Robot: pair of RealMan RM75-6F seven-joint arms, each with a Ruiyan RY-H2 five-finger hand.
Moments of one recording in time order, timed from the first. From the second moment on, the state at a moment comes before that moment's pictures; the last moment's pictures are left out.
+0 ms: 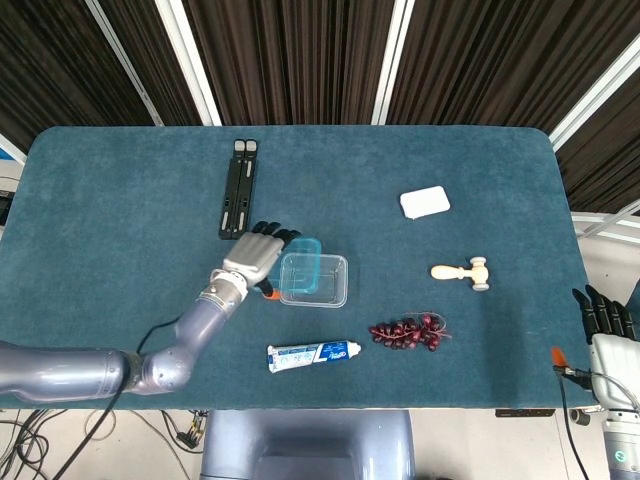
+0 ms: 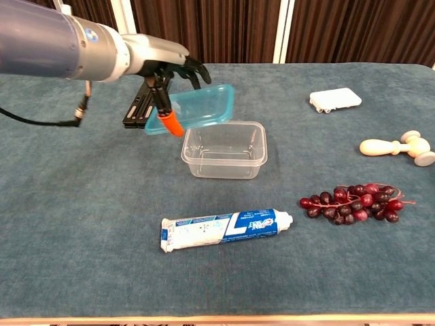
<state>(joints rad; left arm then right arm) -1.21 -1.43 -0.22 -1.68 0.30 0.85 0.64 0.03 -1.12 0.10 -1.68 -1.38 1.48 -0.04</state>
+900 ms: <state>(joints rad) -1.24 -1.57 -0.20 -1.62 0.35 0.93 0.60 0.03 -1.12 0.11 -1.69 -1.37 1.49 -0.04</state>
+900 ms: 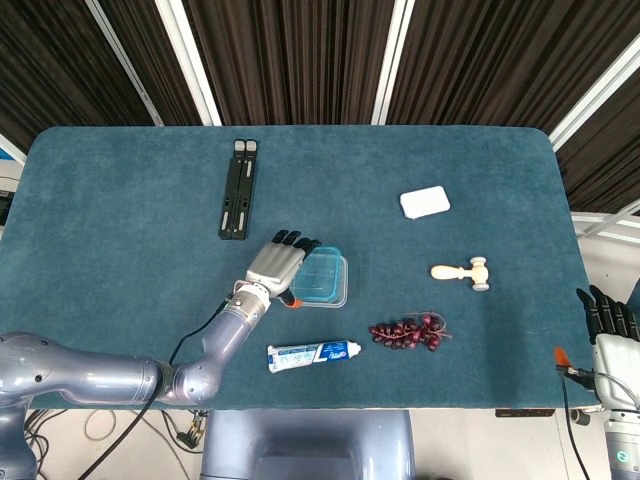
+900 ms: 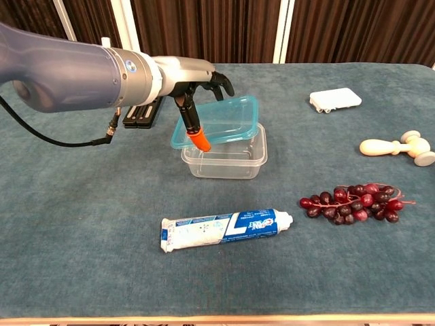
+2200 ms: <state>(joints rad) -1.24 -1.62 -0.20 -1.56 0.37 0.91 0.61 0.03 -1.11 0.11 -1.70 -1.36 1.48 -0.04</state>
